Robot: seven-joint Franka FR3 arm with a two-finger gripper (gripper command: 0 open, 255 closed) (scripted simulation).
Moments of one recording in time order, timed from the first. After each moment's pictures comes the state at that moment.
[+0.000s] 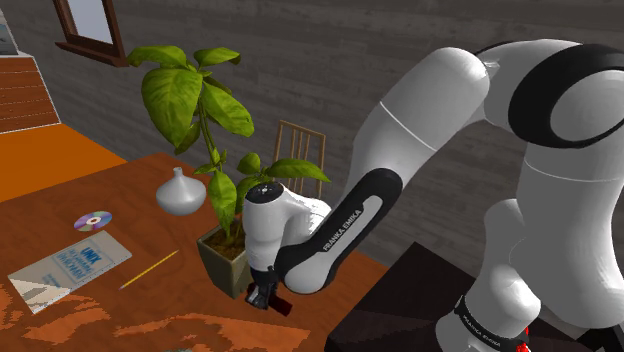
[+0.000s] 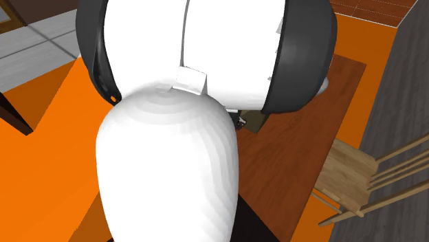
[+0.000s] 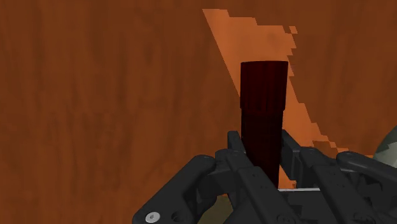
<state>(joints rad) 0.72 0.33 -0.04 -2.32 -0.04 2.61 0.41</state>
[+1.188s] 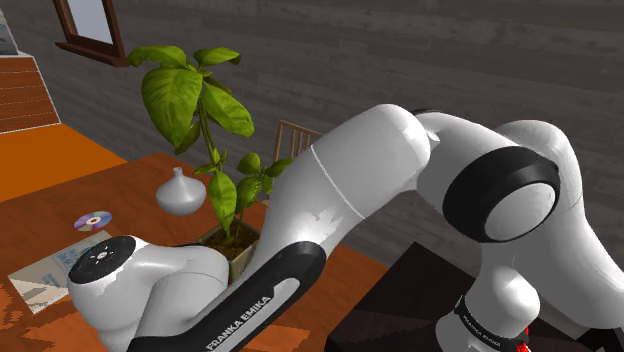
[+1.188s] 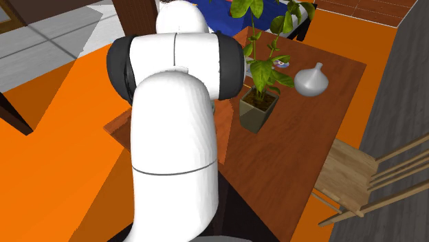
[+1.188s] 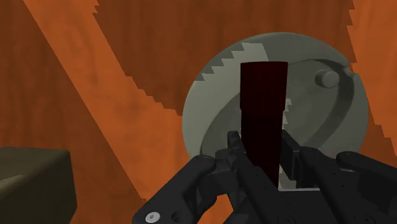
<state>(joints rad) 0.93 0.74 0.02 -1.59 -0.05 2.29 0.67</state>
